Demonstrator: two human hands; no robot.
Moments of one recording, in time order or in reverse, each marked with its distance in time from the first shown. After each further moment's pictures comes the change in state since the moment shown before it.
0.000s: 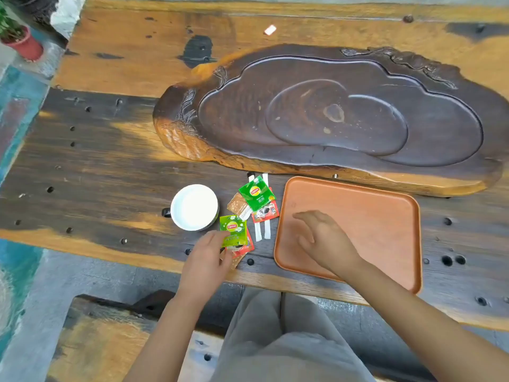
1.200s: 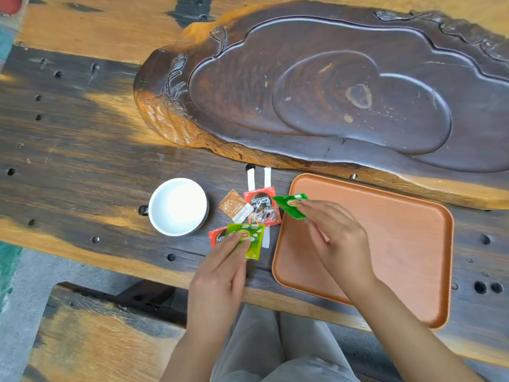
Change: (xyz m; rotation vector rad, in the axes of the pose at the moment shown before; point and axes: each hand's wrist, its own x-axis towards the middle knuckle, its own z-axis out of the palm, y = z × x) left_hand 0.002 0.030 0.038 -0.086 0.340 0.168; right_hand 0.033 0.019 0.016 0.071 0.567 -0.352
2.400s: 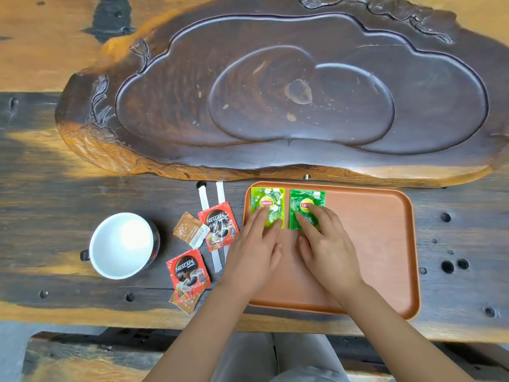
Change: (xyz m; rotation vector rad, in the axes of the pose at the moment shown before) left_hand 0.073 0.036 0.111 0.250 -0.468 0.284; right_hand -0.036 0.072 -0.003 -0.395 -0.243 0.314
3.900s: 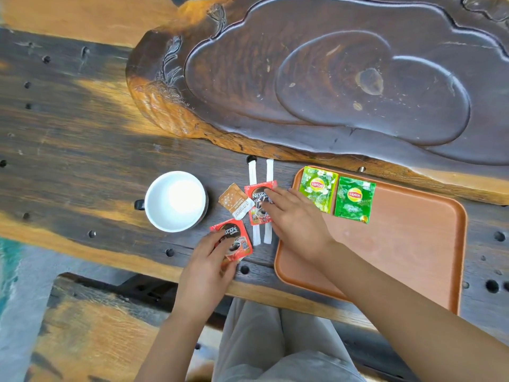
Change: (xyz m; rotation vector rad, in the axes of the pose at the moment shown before) left_hand -0.125 -0.074 -0.030 -0.112 0.144 -0.387; right_hand 0.045 -0.094 0.034 -0.025 -0.114 -0.585
